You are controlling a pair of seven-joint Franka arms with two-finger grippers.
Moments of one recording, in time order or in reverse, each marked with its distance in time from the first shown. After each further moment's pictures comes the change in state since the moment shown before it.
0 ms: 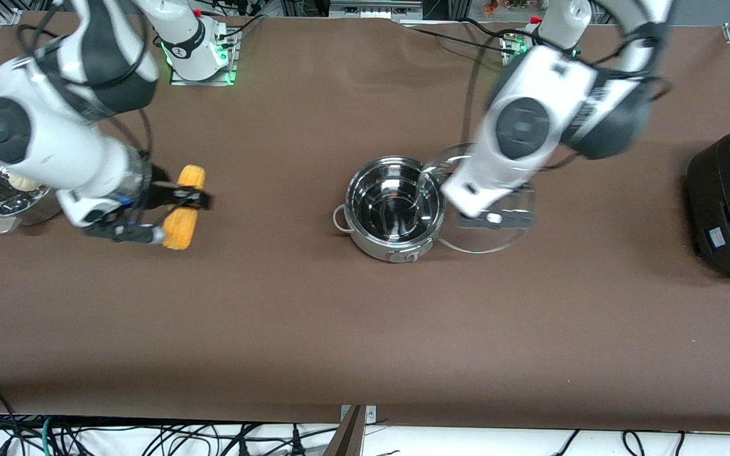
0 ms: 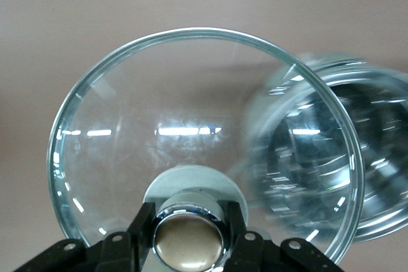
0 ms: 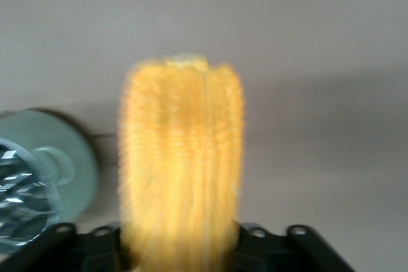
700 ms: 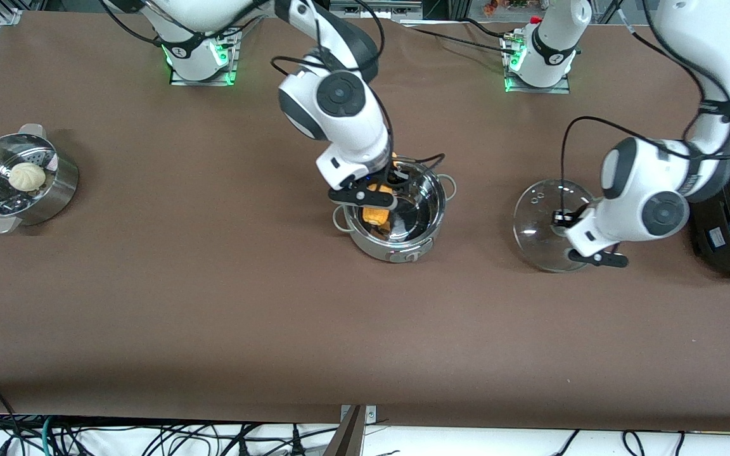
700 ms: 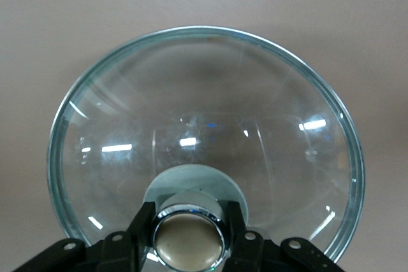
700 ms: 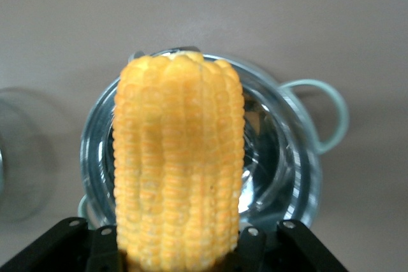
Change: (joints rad) left arm 0.360 -0.002 -0.018 -0.610 0.031 0.611 0.394; right arm 0.565 0.407 -0.032 0.265 -0.205 0.310 0.545
